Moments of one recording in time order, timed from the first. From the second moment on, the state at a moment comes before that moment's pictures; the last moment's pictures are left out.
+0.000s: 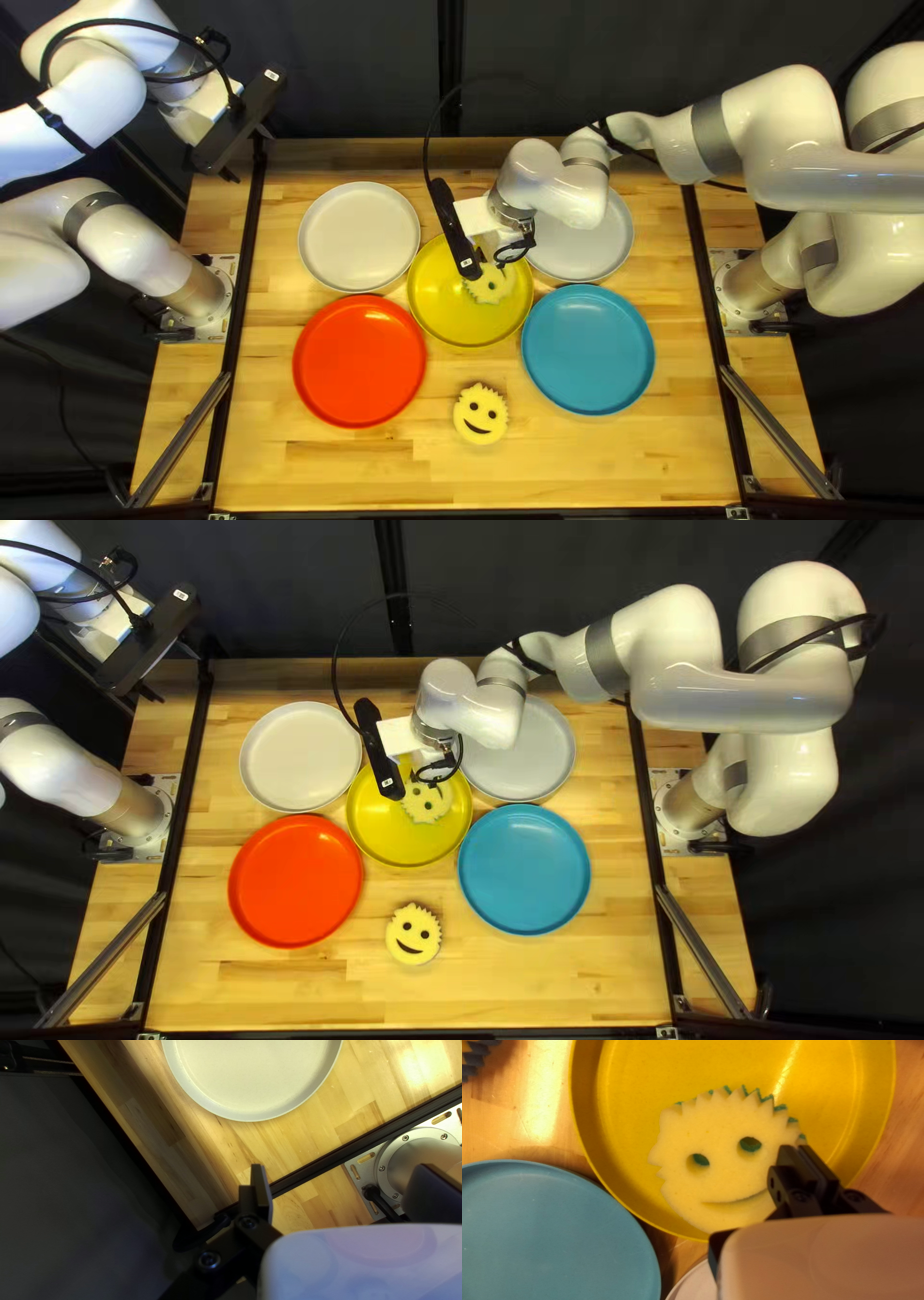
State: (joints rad) left arm 0.89 -1.05 -0.49 -0.18 1.46 1.49; right arm -0.11 0.21 -0.95 0.16 0.55 -0.59
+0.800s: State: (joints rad) left arm 0.89 -1.05 -0.49 -0.18 1.46 1.49; right arm -0.08 0.33 -1.06 0.09 0.60 -0.58
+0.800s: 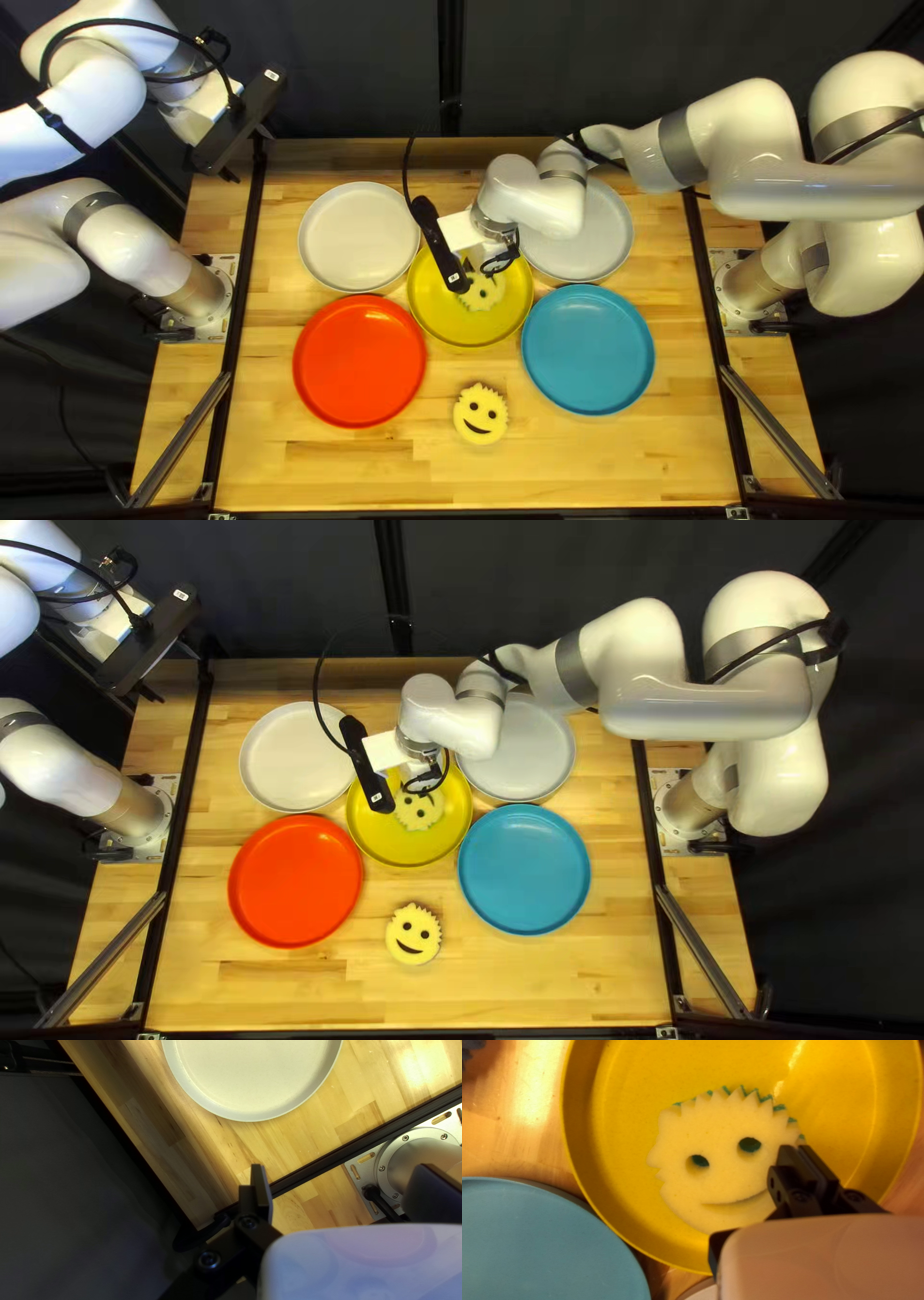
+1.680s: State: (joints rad) left arm 0.89 -1.05 -0.49 -0.18 1.46 1.49; right arm -0.07 0.22 -0.88 0.08 0.46 -0.69
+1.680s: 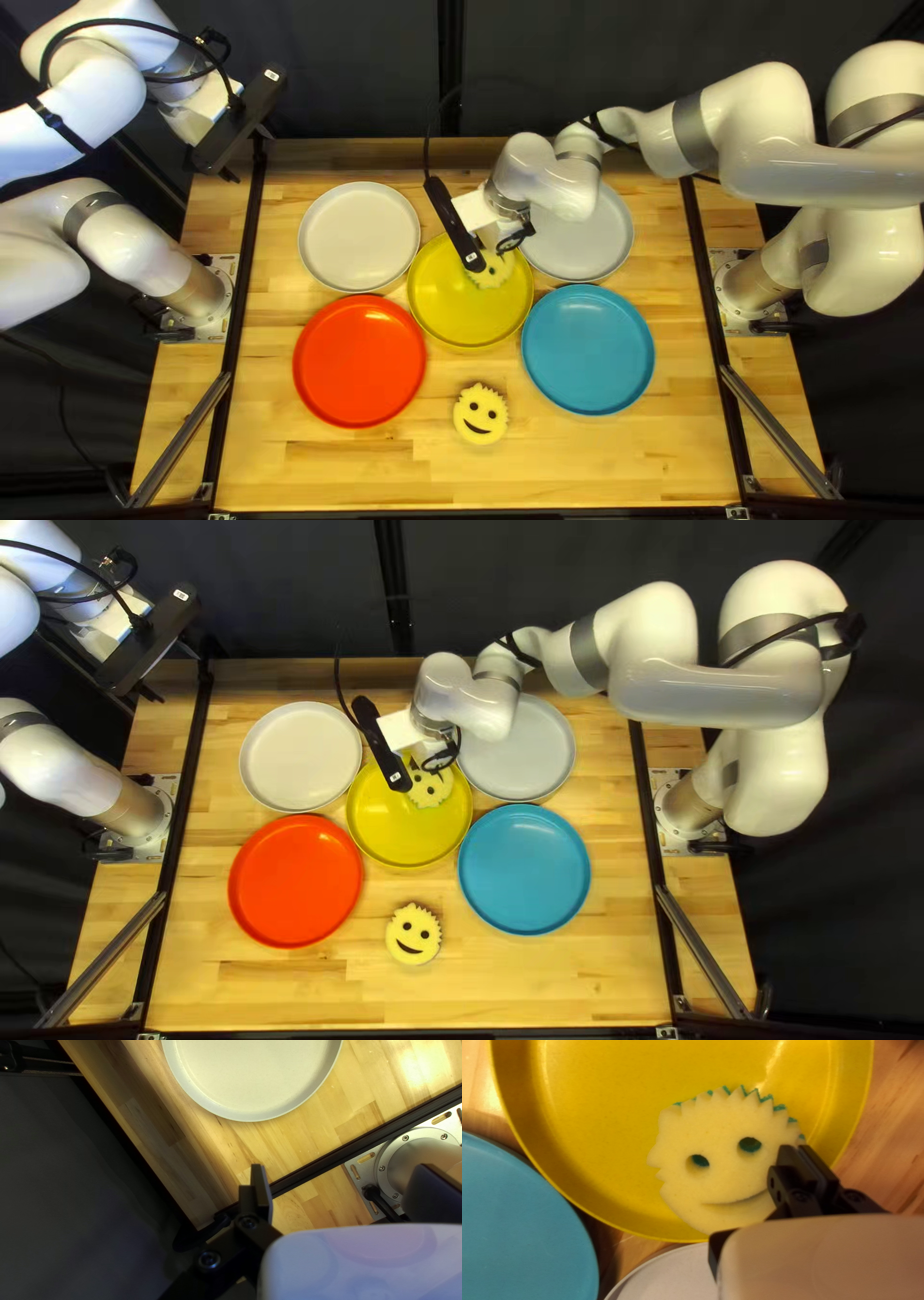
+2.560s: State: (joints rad) left arm 0.89 -1.05 -0.49 -0.18 1.46 1.49; right arm -0.18 0.42 -1.17 0.19 0.62 -0.77
